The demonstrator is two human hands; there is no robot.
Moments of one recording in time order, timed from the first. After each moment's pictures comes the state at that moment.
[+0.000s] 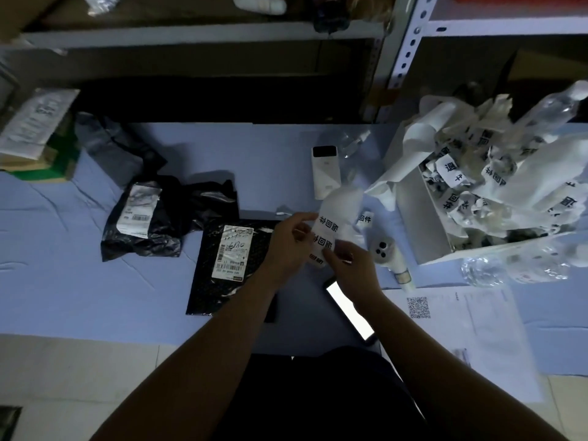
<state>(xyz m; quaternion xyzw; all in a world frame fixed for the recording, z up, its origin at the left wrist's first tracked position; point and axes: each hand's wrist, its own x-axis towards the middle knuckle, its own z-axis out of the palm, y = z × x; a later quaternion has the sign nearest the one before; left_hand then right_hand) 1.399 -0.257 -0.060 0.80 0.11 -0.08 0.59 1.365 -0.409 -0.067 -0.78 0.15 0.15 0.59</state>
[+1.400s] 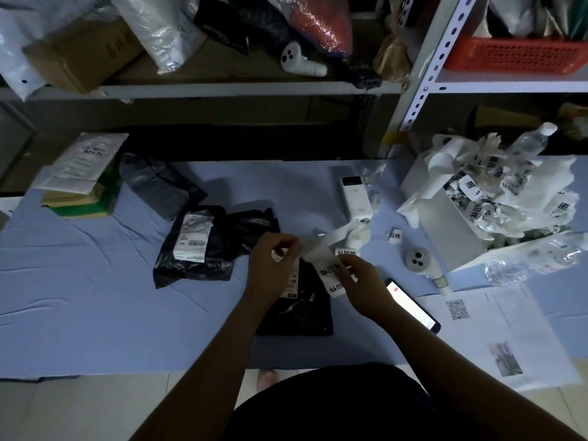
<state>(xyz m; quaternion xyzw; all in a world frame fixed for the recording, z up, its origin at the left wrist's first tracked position) 1.350 -0.099 -0.015 0.80 0.04 0.07 0.59 1.331 -0.304 -0.027 -0.86 0.02 0.10 0.50</state>
